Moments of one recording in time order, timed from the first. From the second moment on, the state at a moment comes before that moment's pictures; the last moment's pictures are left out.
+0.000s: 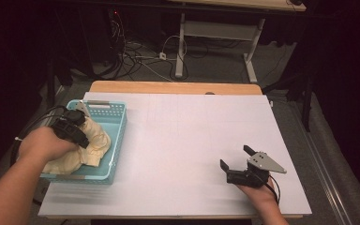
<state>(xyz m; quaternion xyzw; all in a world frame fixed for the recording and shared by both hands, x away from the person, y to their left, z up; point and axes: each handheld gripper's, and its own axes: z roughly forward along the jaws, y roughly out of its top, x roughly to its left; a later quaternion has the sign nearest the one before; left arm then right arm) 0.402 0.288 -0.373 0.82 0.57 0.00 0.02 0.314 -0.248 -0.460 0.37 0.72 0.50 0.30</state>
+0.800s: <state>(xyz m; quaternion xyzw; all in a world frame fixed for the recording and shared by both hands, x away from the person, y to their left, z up) 0.408 0.245 -0.262 0.83 0.55 -0.05 0.02 0.314 -0.248 -0.460 0.37 0.72 0.50 0.30</state>
